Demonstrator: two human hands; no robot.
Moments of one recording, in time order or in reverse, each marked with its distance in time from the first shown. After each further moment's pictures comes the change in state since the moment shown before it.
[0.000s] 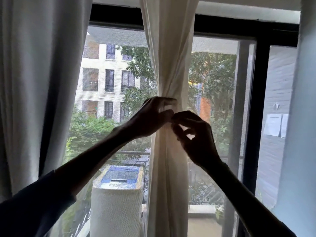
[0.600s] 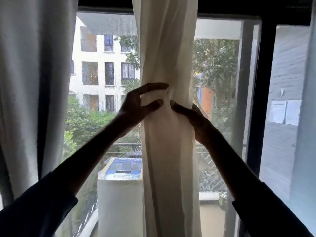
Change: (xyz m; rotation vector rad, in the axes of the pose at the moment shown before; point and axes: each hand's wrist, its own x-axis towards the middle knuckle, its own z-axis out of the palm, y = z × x) left_hand -0.010 -0.031 0.006 -0.498 0.108 0.017; right_hand 0.030 0.040 0.001 0.718 -0.201 0.688
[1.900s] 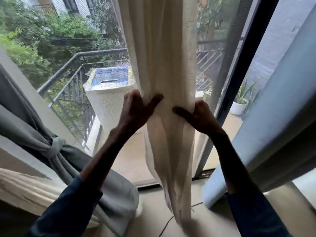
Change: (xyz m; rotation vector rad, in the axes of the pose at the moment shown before) left_hand -0.247 -0.109 0.120 0.502 -0.057 -0.613; right_hand -0.228 0.220 -0.051 -0.783 0.169 0.374
